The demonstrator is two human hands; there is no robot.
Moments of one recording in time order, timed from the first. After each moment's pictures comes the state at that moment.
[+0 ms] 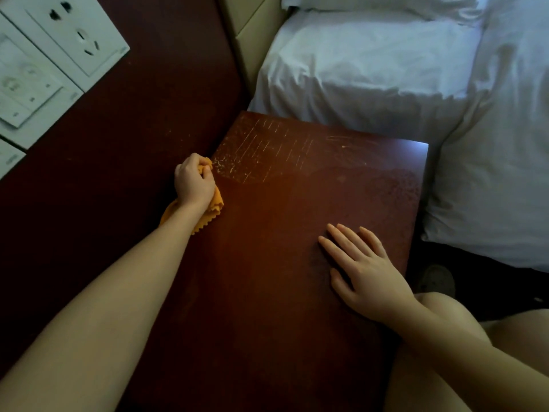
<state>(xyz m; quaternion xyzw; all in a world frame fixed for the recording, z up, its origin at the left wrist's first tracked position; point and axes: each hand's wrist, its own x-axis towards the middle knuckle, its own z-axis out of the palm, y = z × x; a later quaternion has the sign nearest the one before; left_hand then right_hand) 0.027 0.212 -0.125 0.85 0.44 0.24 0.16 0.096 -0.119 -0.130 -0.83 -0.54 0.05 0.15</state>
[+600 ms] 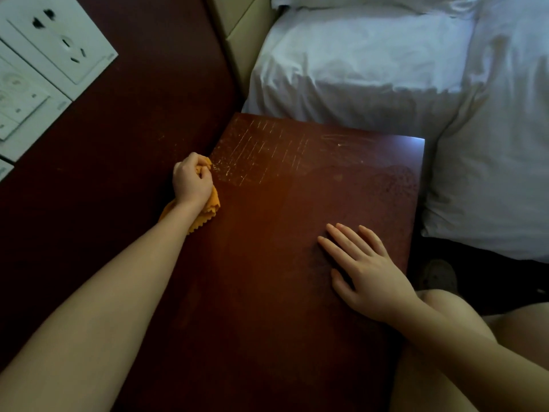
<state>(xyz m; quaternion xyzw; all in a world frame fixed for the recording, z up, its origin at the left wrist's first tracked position) 0.033 0.220 -0.123 0.87 0.41 0.23 0.18 0.096 -0.118 -0.132 -0.83 -0.54 0.04 0.15</state>
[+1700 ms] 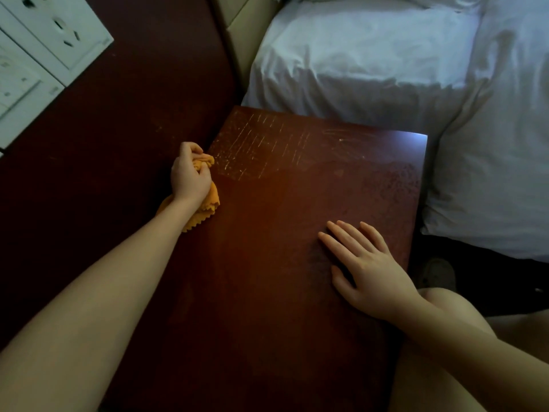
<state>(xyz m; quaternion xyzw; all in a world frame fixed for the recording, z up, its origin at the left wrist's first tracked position) 0.029 0.221 -0.126 0.85 0.39 0.25 0.25 0.097 -0.118 -0.135 -0.82 -0.54 0.04 0.17</state>
